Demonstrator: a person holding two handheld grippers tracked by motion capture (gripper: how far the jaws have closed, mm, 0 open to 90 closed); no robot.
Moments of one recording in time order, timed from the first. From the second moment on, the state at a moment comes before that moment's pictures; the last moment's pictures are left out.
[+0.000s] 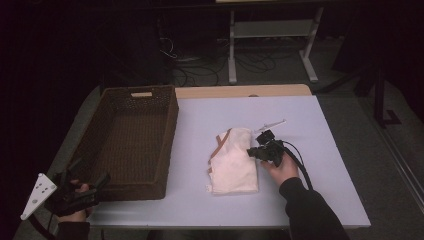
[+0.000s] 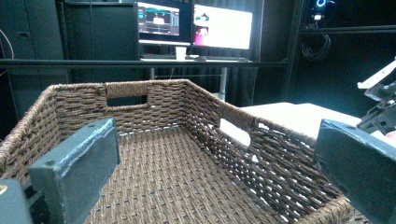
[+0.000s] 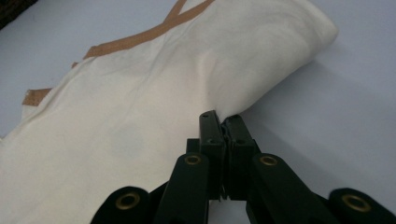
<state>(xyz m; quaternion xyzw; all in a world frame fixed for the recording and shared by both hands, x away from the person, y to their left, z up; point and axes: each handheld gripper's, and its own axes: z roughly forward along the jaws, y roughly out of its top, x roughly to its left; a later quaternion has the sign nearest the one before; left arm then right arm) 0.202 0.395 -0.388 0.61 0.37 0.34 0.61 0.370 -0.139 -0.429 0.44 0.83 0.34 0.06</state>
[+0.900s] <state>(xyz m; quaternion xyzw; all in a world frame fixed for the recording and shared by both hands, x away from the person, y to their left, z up) 0.201 0.395 -0.388 0.61 0.38 0.34 0.61 0.356 -0.147 -0.385 0.43 0.79 0.43 0.09</state>
